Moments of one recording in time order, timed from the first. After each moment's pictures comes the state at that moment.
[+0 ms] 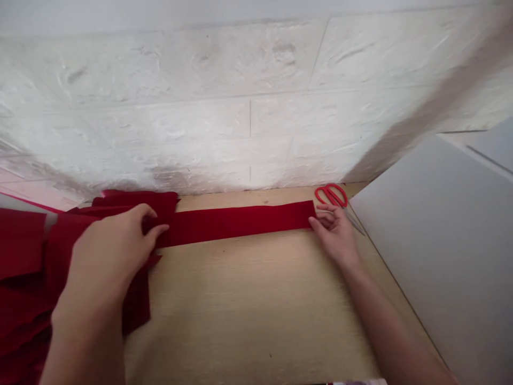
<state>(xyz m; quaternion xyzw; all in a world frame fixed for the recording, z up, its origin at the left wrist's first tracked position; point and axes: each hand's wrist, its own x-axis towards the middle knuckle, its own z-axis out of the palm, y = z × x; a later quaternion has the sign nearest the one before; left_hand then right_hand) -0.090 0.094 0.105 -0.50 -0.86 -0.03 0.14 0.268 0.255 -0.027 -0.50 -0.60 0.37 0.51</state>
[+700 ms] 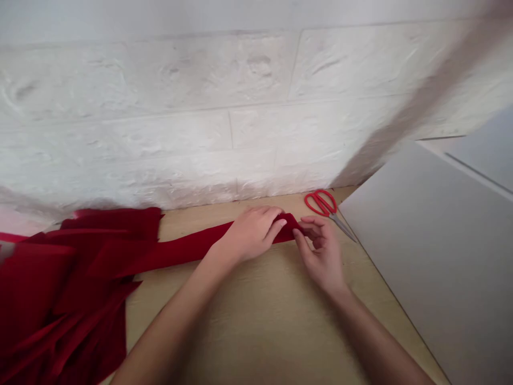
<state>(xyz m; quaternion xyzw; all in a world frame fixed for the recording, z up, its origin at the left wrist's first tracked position) 0.065 0.223 0.065 -0.84 -0.50 -0.18 -0.11 0.245 0.221 -0.007 -0.44 -0.61 0.35 0.56</state>
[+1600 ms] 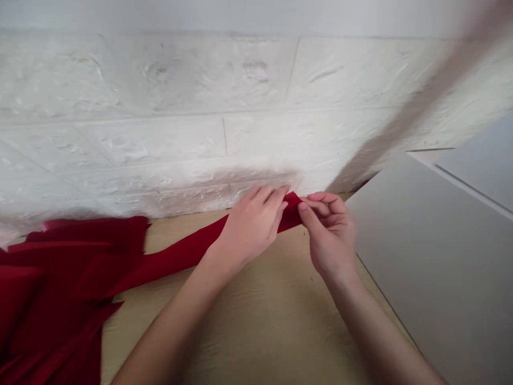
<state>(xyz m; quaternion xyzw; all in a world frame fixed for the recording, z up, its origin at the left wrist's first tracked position) 0.075 0.236 0.094 -0.82 -0.46 -0.33 0.06 0.226 0.250 0.061 -0.36 -0.50 0.41 0.67</state>
